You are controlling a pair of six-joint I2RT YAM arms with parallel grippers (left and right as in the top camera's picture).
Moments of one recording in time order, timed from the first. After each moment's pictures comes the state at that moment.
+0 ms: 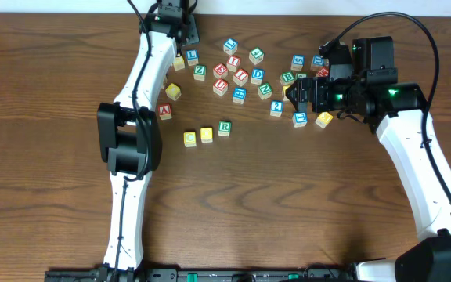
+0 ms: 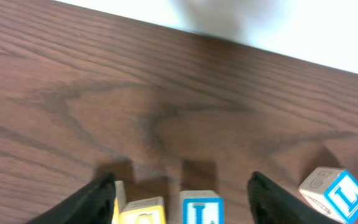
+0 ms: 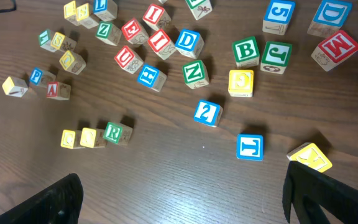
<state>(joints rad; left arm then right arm) -0.20 2.53 2.37 -0.74 -0.16 -0.38 0.13 1.56 1.37 -0.75 -0.37 0.10</state>
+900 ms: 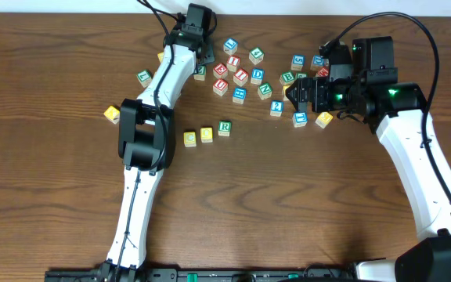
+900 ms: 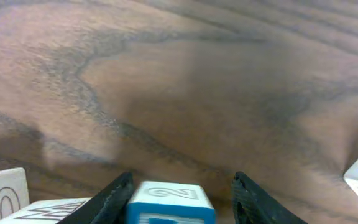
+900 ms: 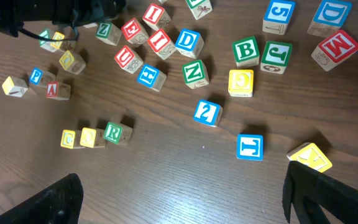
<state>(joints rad) -0.26 2.67 2.37 -0.71 -0.17 -0.41 0.13 1.56 1.37 -0.75 -0.37 0.10</state>
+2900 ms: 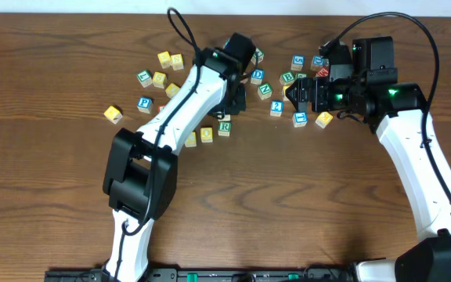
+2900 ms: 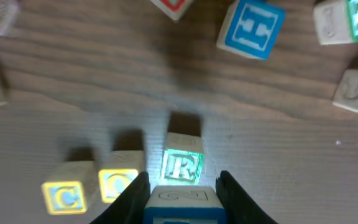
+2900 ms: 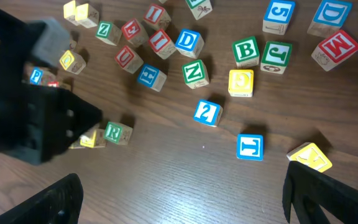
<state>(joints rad) -0.51 2.15 1.85 -1.08 -0.05 -0.54 0.13 1.56 1.37 -0.75 -0.37 0.10</state>
